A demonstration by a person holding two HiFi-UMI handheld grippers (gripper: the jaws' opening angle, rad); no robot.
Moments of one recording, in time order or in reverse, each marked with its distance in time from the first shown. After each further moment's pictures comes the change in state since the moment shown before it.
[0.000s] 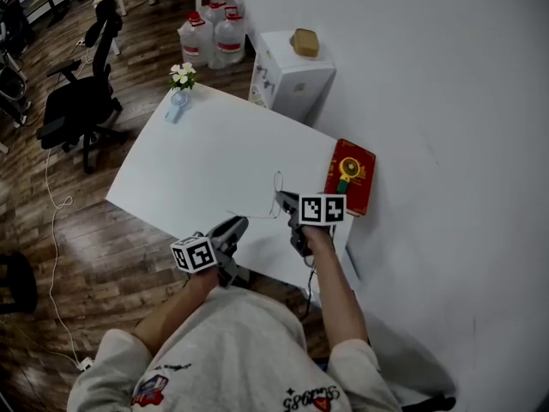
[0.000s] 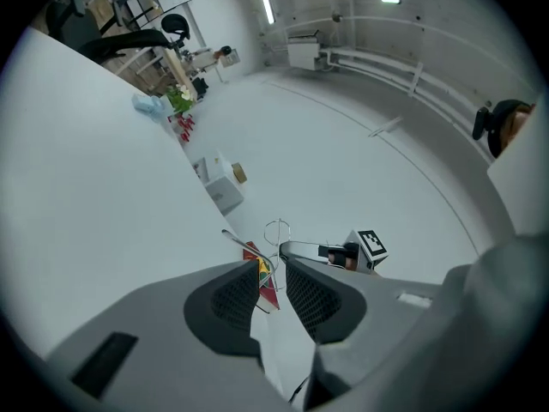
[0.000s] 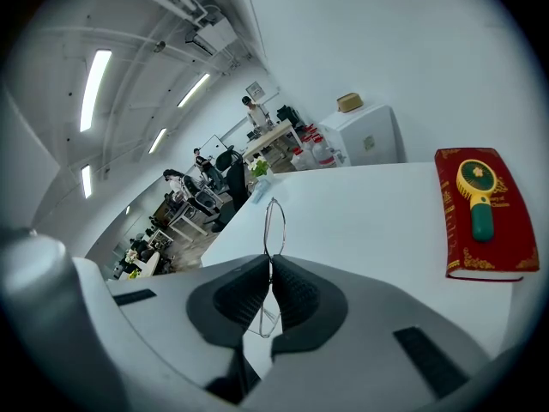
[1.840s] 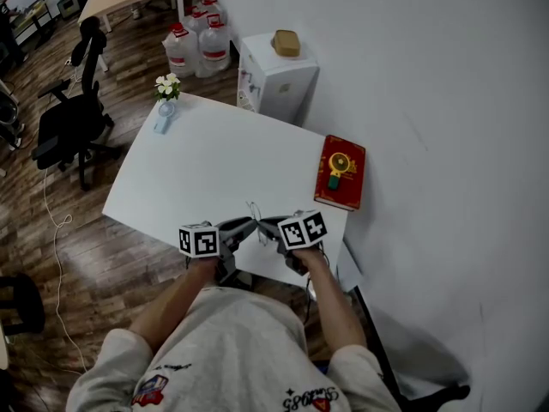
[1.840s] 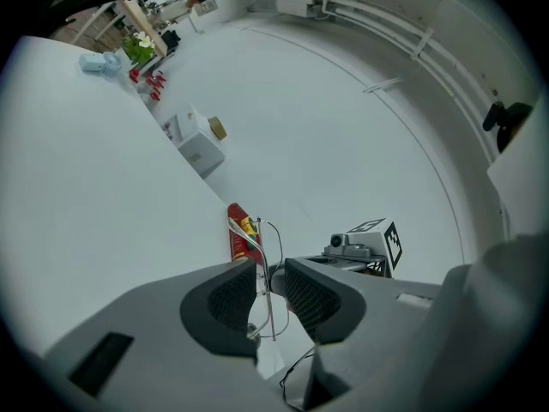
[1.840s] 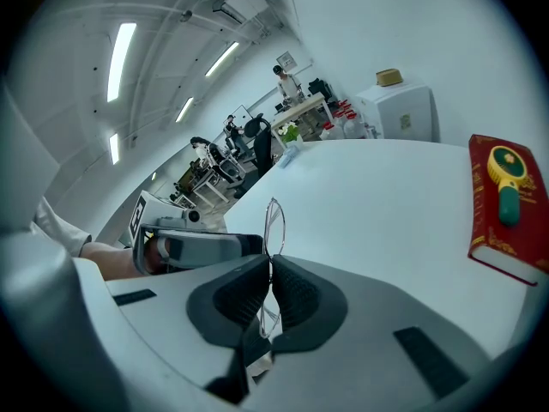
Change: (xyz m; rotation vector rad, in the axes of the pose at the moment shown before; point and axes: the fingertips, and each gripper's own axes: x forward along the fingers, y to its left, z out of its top) left arm 0.042 -0.022 -0.033 0.060 0.320 -0.098; right arm -0.008 0.033 -0.080 -0.155 0.183 0.123
